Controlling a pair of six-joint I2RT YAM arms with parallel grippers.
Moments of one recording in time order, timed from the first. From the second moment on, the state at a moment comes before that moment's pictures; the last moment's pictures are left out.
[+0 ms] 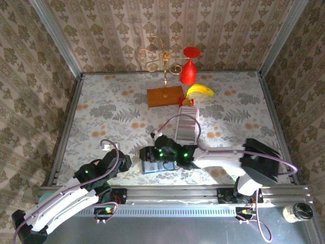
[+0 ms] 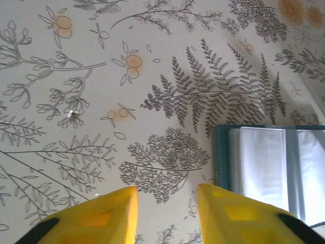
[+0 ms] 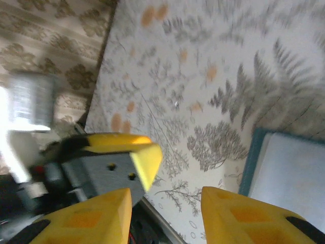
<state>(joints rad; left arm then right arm) -0.88 0.43 0.35 -0.82 -0.25 -0.94 1.10 1.54 0.88 0.13 -0.02 0.96</state>
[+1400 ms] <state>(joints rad) -0.87 1.02 0.39 -0.40 0.08 -0.82 0.72 1.58 0.91 -0.37 0.21 -0.84</state>
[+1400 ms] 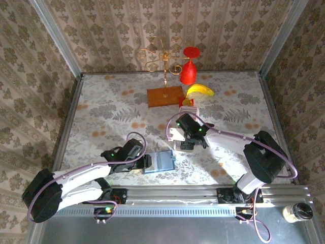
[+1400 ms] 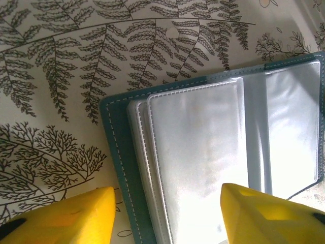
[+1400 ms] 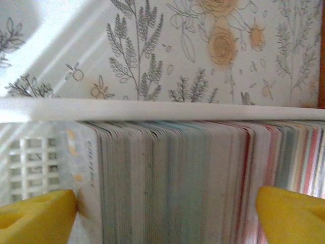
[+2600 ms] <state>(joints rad) -0.87 1.05 0.38 -0.37 0.09 -0.82 0.77 1.49 0.90 -0.44 0.20 -0.83</state>
